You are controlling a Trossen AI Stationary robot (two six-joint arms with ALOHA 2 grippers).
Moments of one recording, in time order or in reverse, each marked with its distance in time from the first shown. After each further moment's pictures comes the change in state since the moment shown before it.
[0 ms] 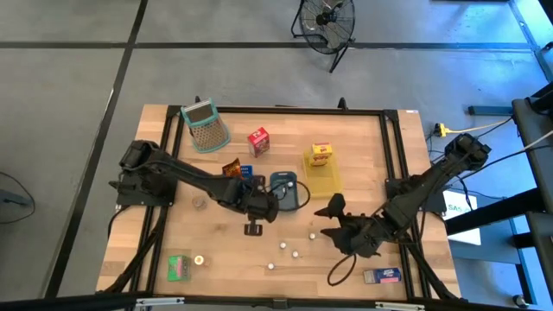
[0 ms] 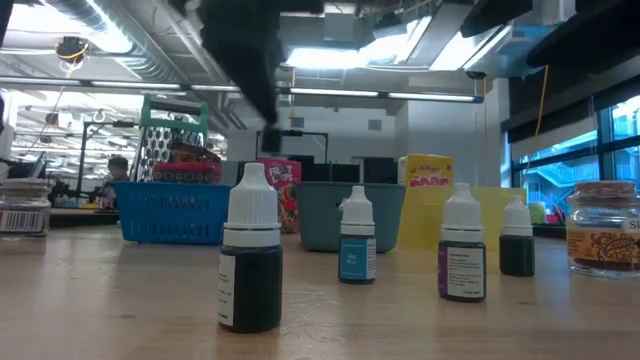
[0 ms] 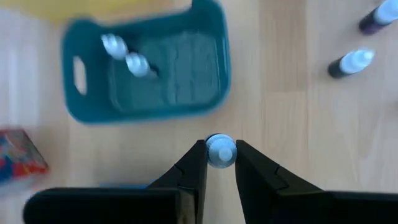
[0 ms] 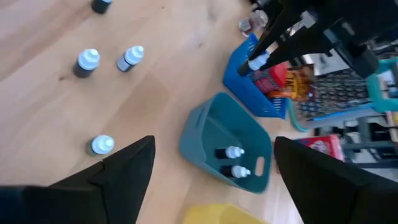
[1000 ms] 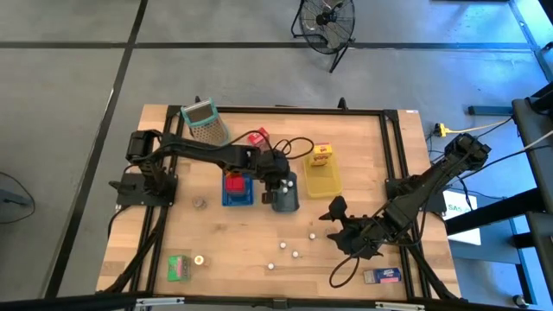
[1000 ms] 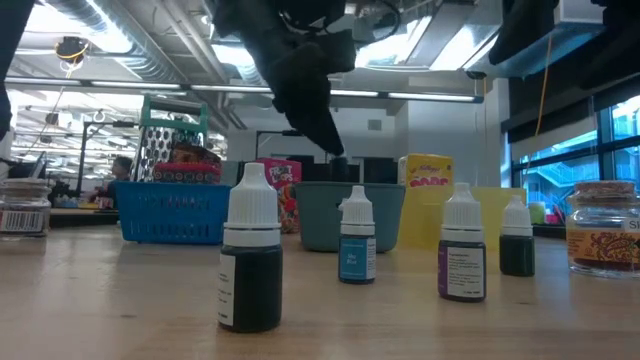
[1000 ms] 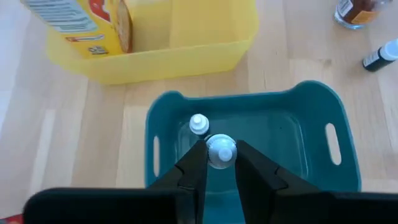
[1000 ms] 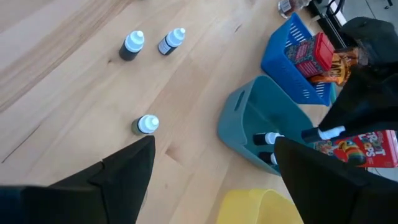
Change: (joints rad) left arm 0.323 0.000 -0.157 0.433 0.222 0.239; right arm 0.014 0.000 0.000 -0.104 -0.120 0.110
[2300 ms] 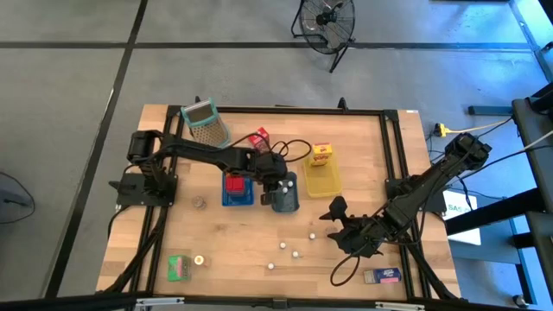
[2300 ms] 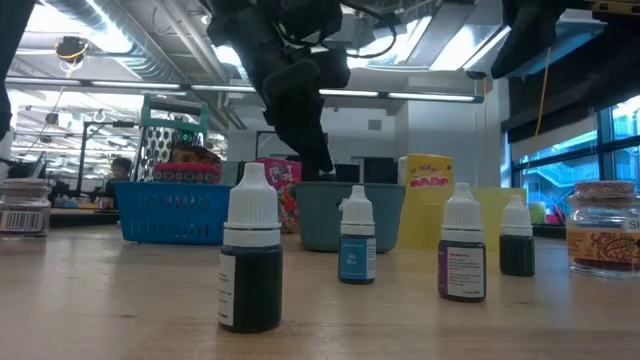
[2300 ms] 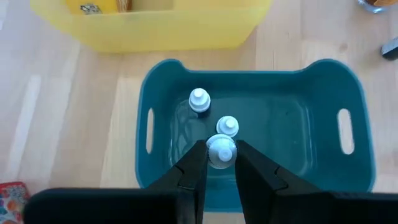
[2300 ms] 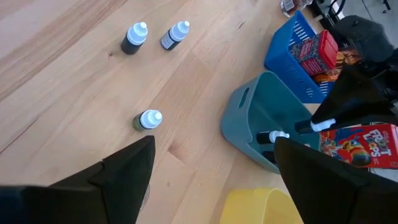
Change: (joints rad) left arm 0.001 0.009 -0.042 0.000 -0.013 -0.080; right arm -0.001 -0.012 -0.058 0.061 0.001 -0.017
